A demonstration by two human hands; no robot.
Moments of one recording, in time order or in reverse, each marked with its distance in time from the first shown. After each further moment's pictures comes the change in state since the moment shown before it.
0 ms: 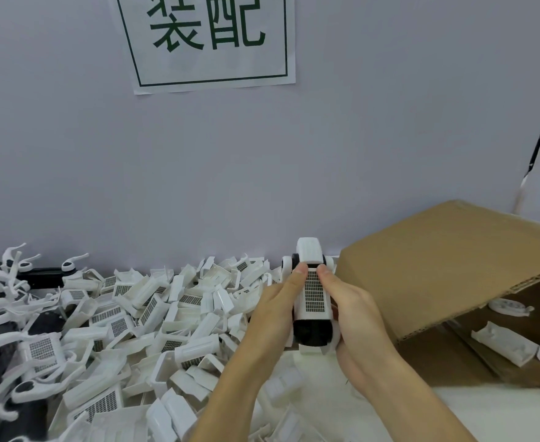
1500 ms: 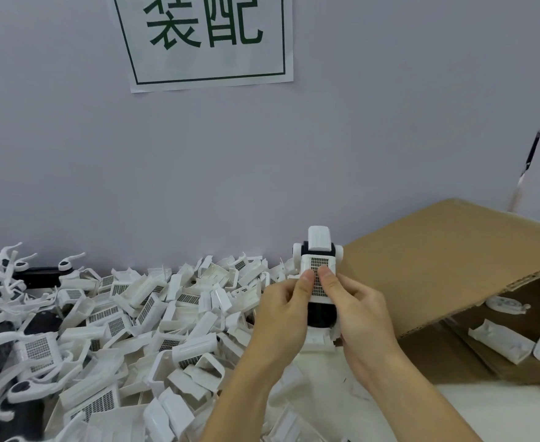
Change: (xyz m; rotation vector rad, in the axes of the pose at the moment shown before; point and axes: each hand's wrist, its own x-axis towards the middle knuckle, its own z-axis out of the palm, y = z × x) left_hand 0.001 -0.007 0.012 0.239 0.128 0.125; right_hand 0.007 0.004 -0.013 -0.098 0.081 -0.124
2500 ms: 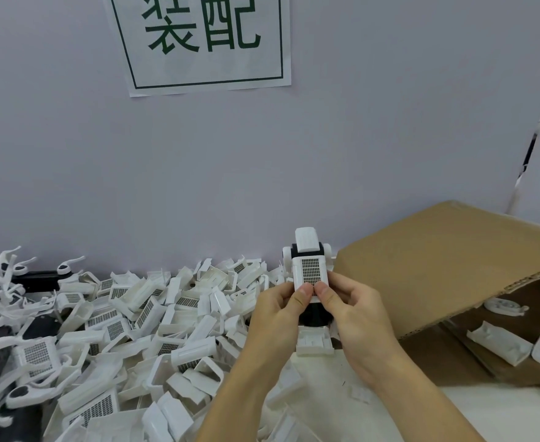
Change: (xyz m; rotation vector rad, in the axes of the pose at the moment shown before) left_hand 0.004 -0.011 -0.005 -0.194 -0.068 -0.045; right_hand 0.002 0.001 -0.008 -0.102 -0.106 -0.044
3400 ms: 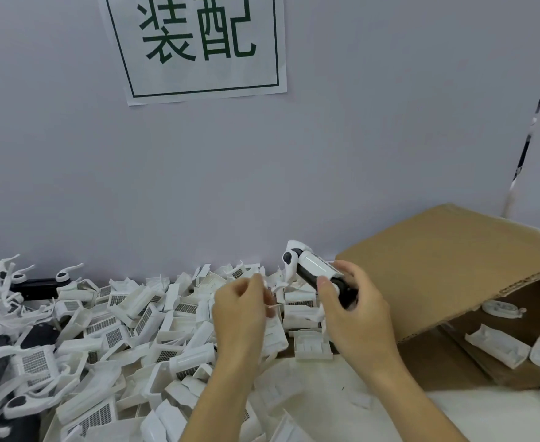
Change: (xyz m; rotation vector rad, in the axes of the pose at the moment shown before) left_hand 0.002 0.027 -0.016 0.102 0.463 -0.026; right_hand 0.003 0.005 -0.007 -0.409 0.203 -0.234
